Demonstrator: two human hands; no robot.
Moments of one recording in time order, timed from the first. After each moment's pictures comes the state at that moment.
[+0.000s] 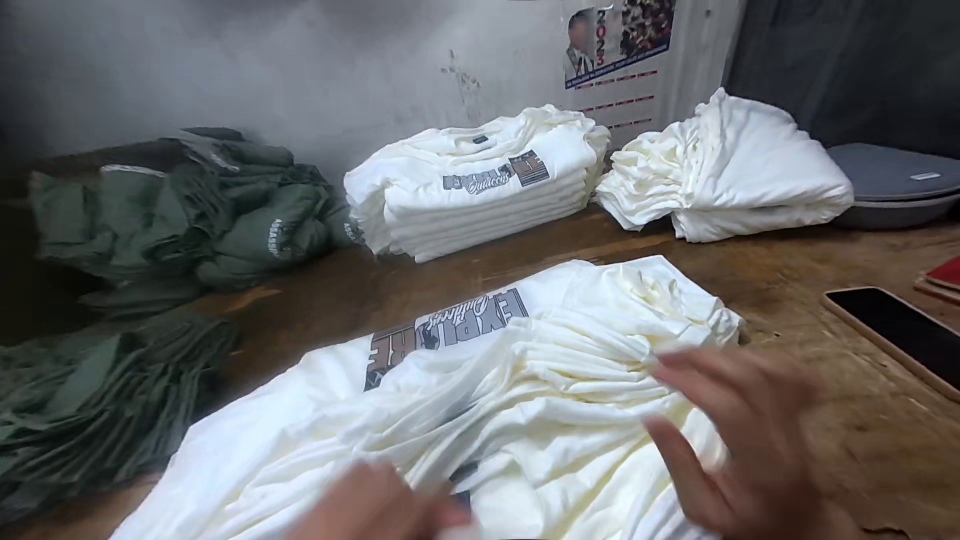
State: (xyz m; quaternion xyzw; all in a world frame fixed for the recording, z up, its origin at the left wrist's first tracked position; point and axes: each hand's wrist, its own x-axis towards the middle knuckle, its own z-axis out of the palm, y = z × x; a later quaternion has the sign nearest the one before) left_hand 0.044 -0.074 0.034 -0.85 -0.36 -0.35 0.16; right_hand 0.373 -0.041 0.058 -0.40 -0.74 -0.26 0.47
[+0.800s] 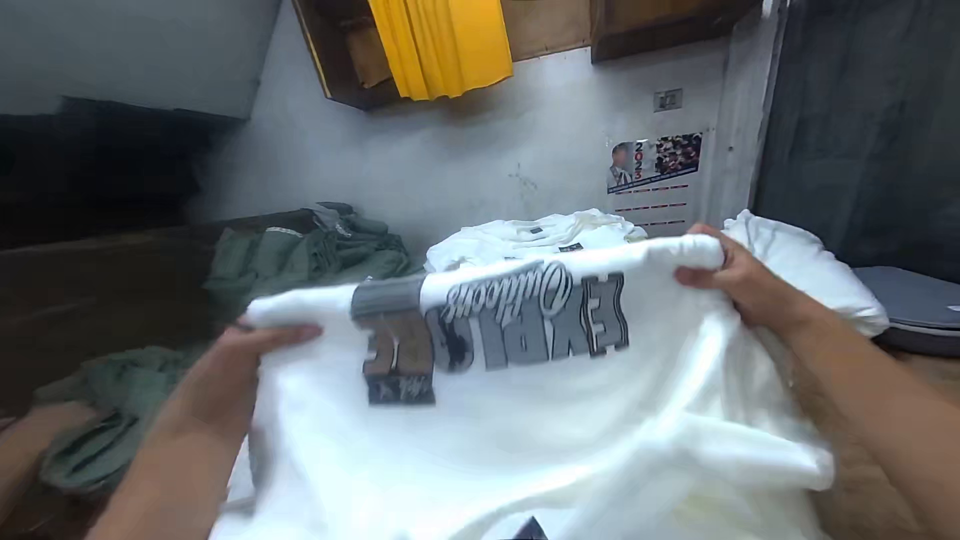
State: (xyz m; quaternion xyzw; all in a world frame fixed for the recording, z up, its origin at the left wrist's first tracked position) left_hand -0.130 0.007 0.146 -0.48 -0.41 -0.72 -0.28; right_hand 0.408 0.097 0.242 -0.33 -0.78 0.19 0.49
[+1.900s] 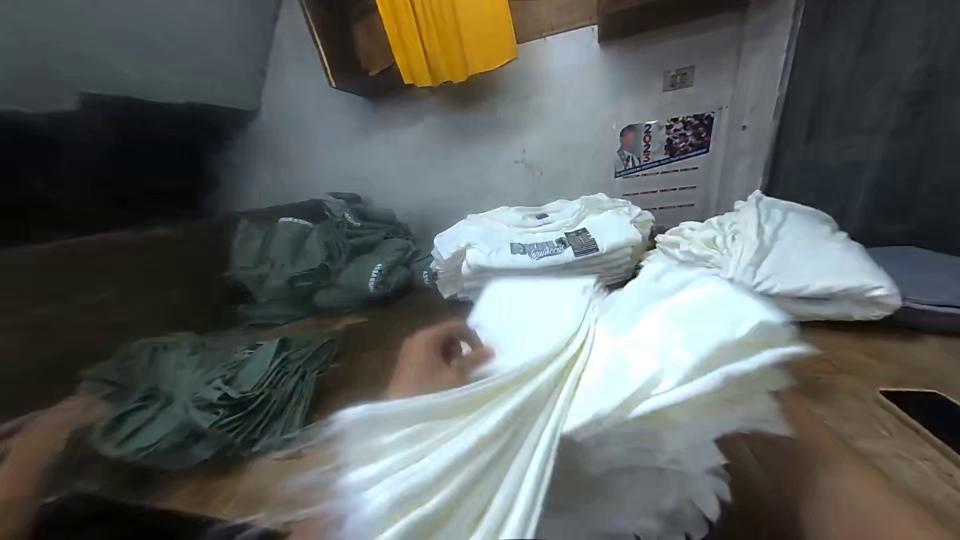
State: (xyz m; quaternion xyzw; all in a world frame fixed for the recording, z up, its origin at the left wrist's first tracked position) left_hand 0.012 0.018 0.128 -0.71 -0.51 -0.46 -0.11; right_hand 0.385 0.007 0.108 -0.46 -0.51 0.37 0.62
